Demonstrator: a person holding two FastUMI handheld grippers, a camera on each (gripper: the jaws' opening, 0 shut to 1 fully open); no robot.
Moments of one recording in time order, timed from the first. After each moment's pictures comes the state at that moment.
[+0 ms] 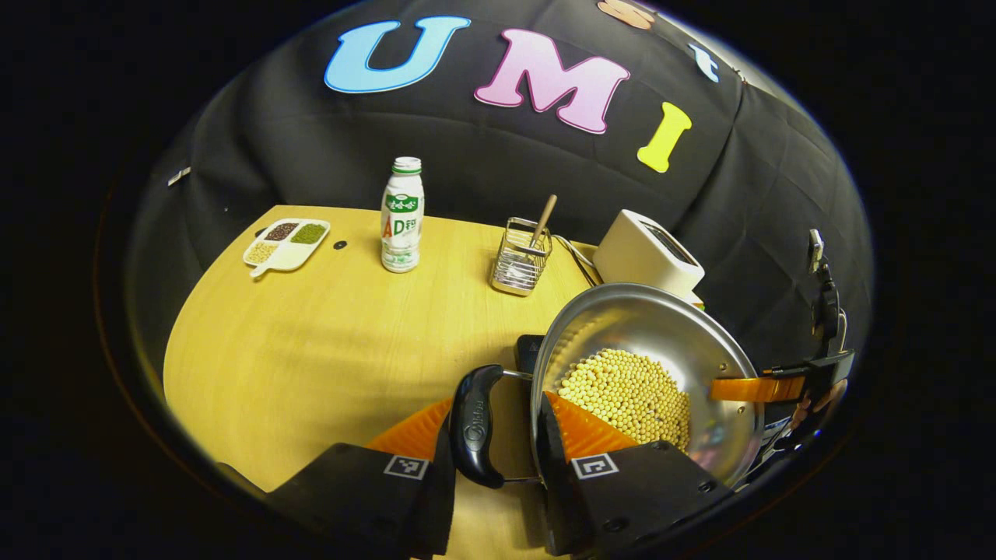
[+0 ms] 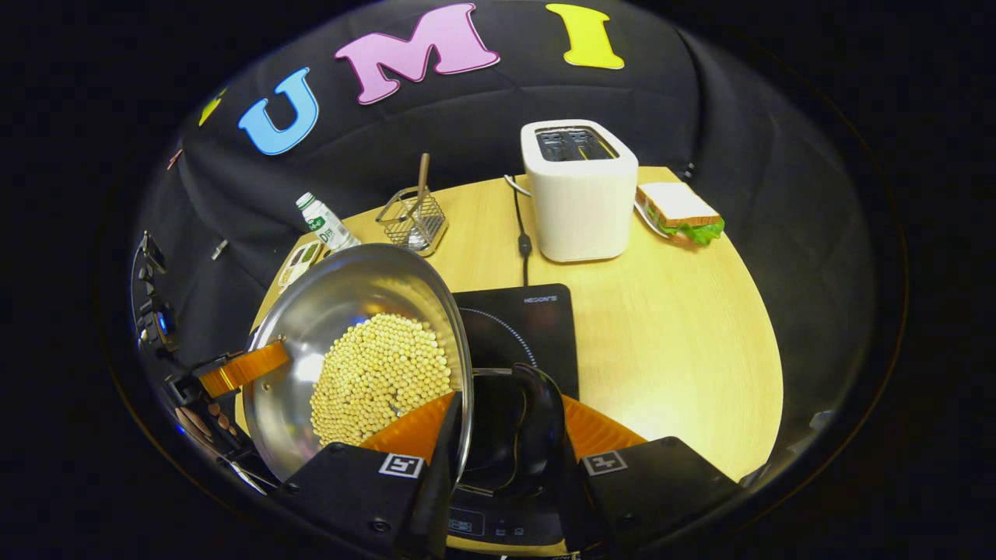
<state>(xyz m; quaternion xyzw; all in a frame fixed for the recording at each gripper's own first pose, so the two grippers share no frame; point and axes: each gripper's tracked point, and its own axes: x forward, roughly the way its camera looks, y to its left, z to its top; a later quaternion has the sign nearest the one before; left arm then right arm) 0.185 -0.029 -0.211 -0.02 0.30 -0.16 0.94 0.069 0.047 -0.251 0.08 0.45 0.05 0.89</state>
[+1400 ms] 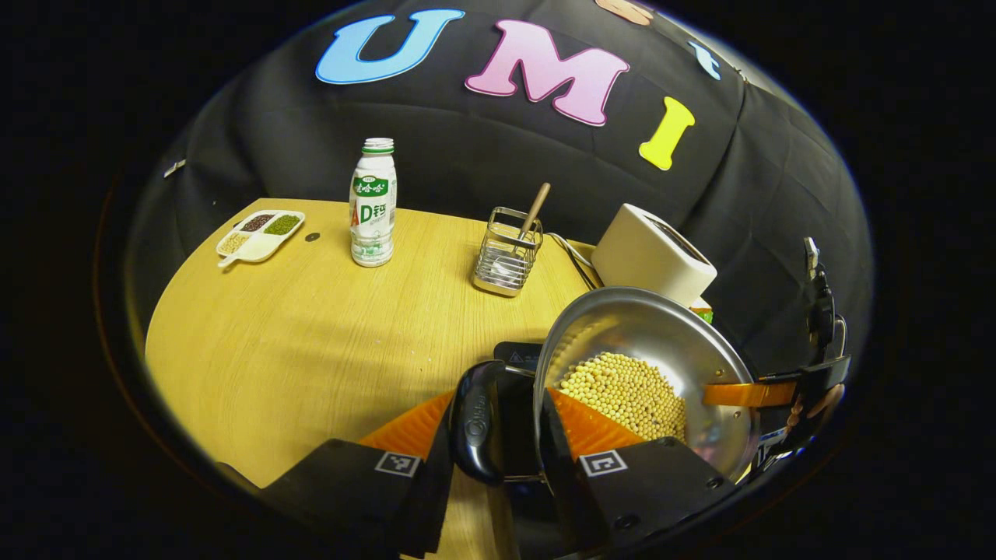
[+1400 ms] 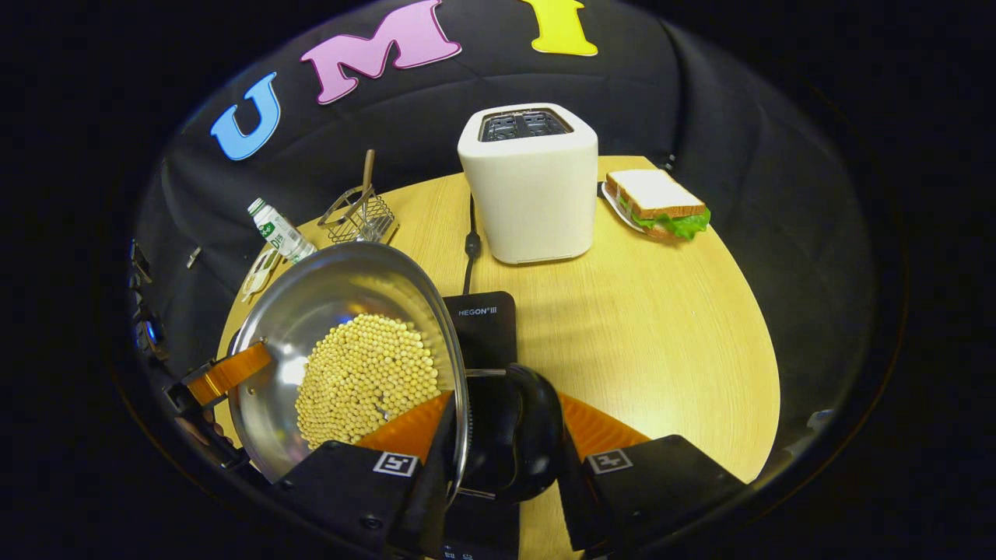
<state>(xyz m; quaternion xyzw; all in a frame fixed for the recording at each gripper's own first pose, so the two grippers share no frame) 0.218 -0.063 -0.245 -0.05 0.28 -0.16 0.94 0.102 0.008 -0.292 0.07 0.45 0.01 0.89</state>
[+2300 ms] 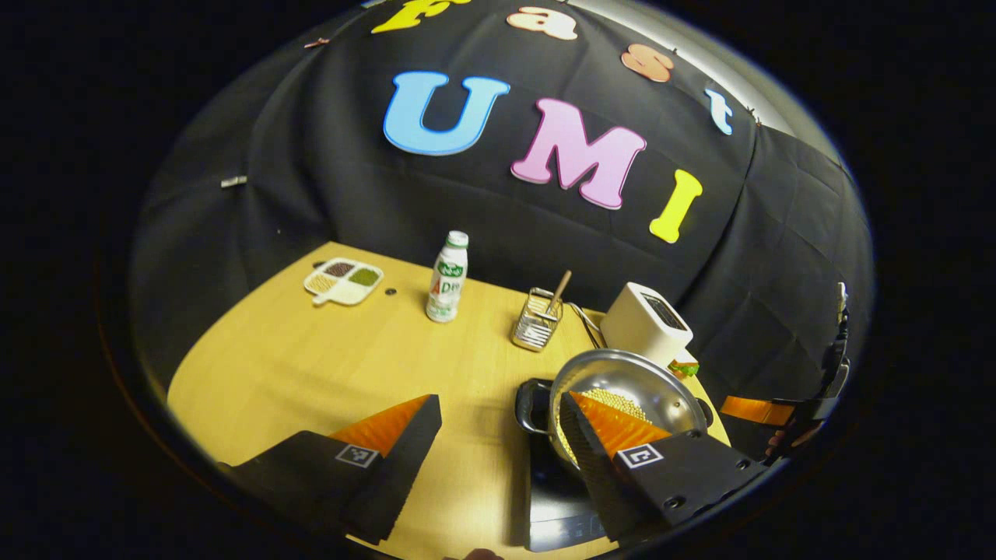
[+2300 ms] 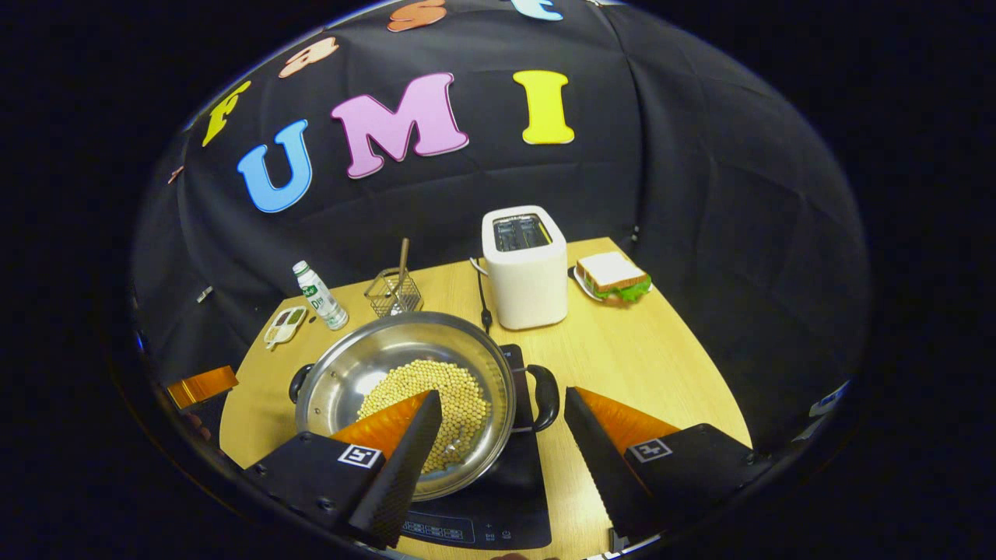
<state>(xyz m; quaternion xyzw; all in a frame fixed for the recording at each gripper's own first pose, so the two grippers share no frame) 0.121 0.024 -0.114 -0.06 0.16 -0.09 0.98 0.041 0.027 -0.150 0.07 0.27 -0.03 0.96</state>
